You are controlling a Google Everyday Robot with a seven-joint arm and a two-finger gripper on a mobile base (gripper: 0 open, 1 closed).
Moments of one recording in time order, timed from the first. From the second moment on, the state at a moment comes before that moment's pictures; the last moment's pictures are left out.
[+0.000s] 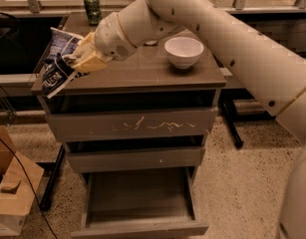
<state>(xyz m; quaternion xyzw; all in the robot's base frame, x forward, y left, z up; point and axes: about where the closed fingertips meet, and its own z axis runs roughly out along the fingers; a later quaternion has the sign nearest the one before) 0.590 0.167 0.937 -0.71 0.50 0.28 0.41</state>
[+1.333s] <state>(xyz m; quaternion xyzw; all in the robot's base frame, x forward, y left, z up) 0.493 0.024 0.788 -0.63 0.57 0.33 0.42</state>
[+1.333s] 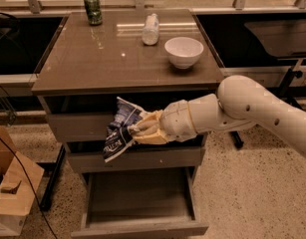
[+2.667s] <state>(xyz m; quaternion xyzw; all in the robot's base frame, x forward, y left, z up) 0.472 0.027 0.680 -0.57 0.62 0.38 0.38</state>
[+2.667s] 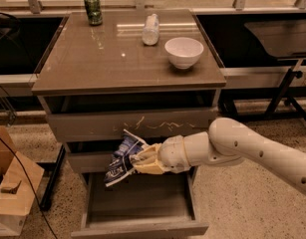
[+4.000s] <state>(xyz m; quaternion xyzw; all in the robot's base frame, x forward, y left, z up) 0.471 0.038 0.590 -0.54 0.67 0.38 0.34</state>
